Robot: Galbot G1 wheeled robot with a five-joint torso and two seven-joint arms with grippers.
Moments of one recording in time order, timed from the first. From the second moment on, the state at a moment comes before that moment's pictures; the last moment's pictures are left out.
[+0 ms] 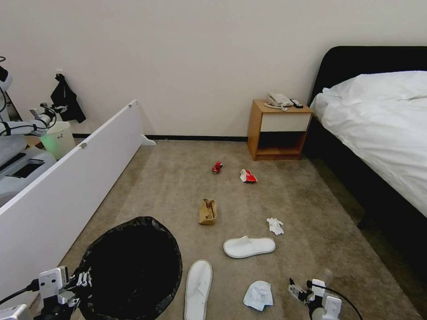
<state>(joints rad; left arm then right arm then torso) 1.90 -1.34 -0.90 -2.50 -0.64 0.50 -0.24 -1.36 1.38 0.60 1.47 0.37 -0.26 0.14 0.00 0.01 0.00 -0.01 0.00</state>
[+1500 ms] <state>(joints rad) 1.90 -1.33 -0.90 -2.50 -0.64 0.51 -0.24 -1.22 1.44 0.70 1.32 0.40 -0.33 0.24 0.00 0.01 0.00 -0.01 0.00</state>
